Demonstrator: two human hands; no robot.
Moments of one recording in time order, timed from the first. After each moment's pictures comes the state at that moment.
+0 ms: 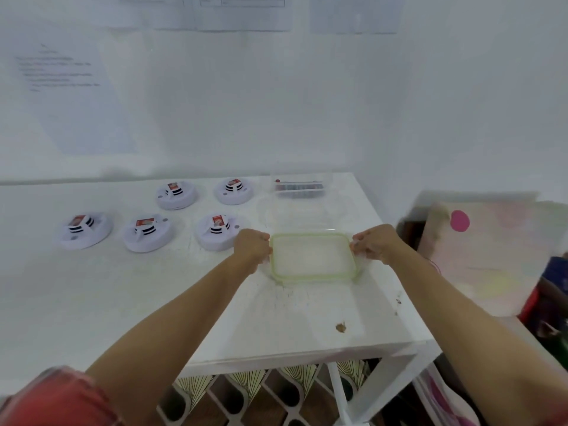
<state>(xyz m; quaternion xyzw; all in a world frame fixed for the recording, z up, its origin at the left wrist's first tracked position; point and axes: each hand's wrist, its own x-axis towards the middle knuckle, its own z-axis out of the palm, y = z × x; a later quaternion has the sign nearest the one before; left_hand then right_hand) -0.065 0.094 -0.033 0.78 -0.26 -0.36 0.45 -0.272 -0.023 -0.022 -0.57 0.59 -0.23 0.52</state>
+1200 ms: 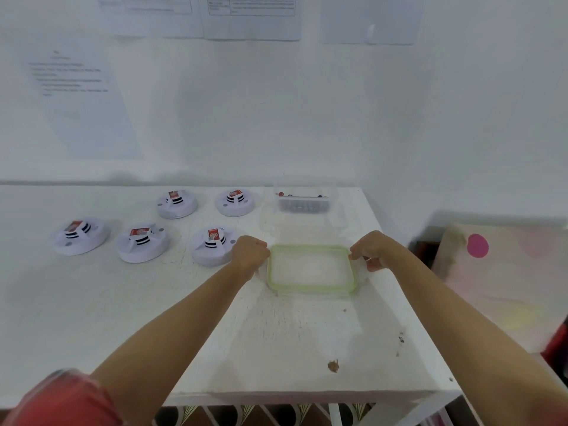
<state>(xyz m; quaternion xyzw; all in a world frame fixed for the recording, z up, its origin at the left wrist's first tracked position) -0.054 0.061 -0.038 0.79 -0.25 -0.32 0.45 -0.252 -0.075 -0.015 -0.66 0.59 -0.06 0.46</state>
